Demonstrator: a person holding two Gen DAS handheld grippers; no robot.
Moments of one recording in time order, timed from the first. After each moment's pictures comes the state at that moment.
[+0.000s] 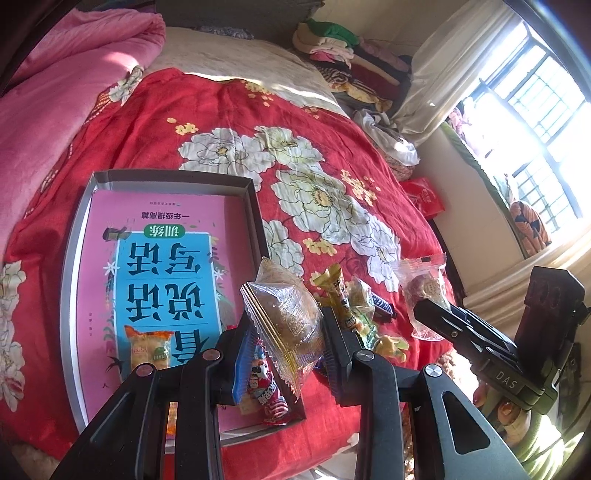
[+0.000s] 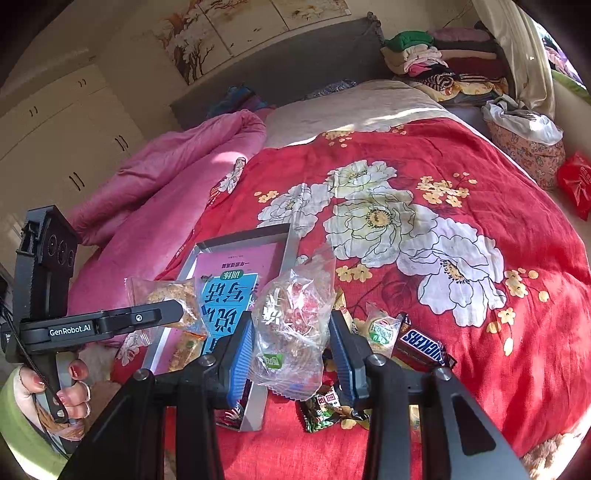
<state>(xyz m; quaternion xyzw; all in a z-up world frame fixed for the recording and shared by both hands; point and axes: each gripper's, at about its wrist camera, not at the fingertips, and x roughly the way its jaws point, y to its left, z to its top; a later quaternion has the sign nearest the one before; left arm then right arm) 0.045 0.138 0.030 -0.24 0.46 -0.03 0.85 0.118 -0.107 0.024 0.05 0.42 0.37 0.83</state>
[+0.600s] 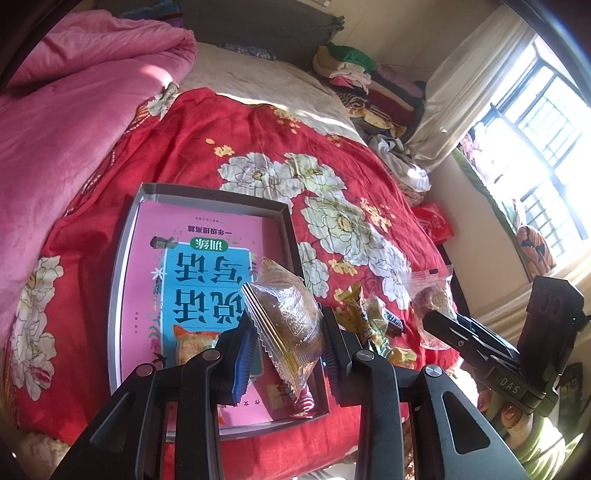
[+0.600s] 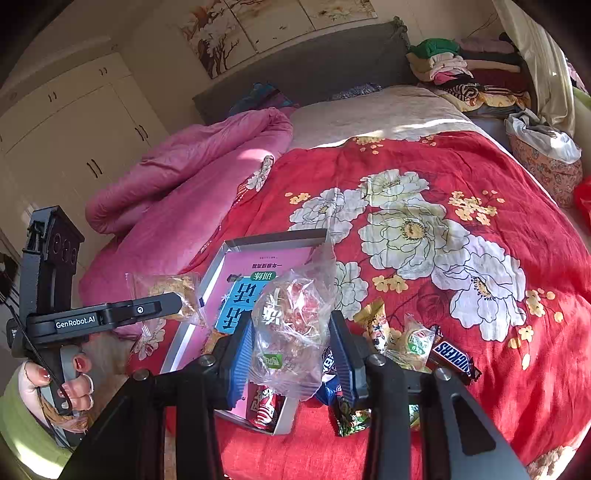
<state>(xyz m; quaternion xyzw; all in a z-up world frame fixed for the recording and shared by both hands) 0.010 0.176 0.049 -0.25 0.43 0.01 0.87 0.102 -0.078 0.043 0.03 0.41 0.40 0.82</state>
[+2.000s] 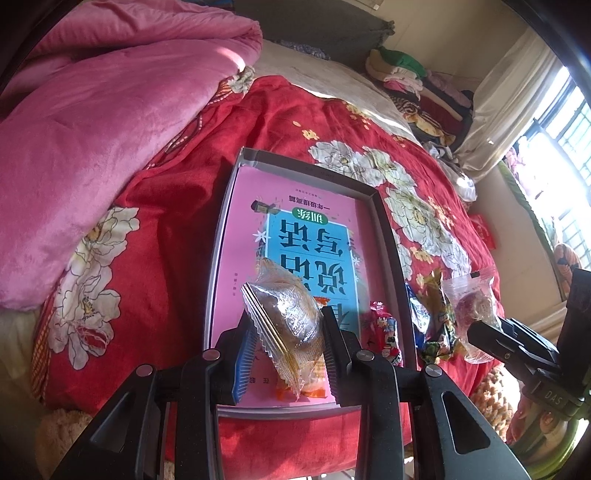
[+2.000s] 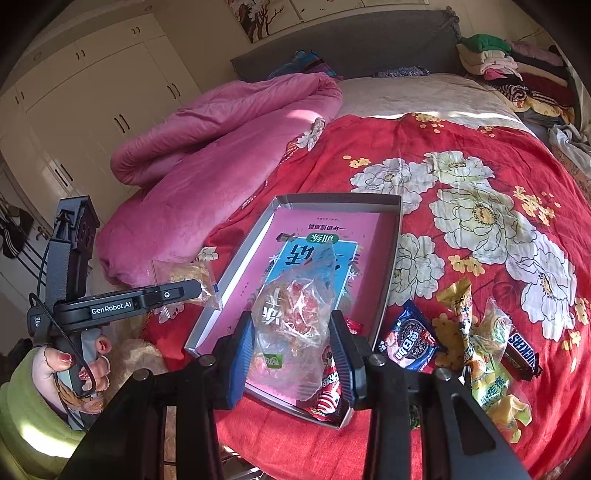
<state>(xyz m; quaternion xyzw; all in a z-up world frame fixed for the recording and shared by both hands) -0.043 0.229 0.000 -0.26 0.45 0.10 0.85 0.062 -0.008 0.019 -0.03 0.44 0.46 0.77</state>
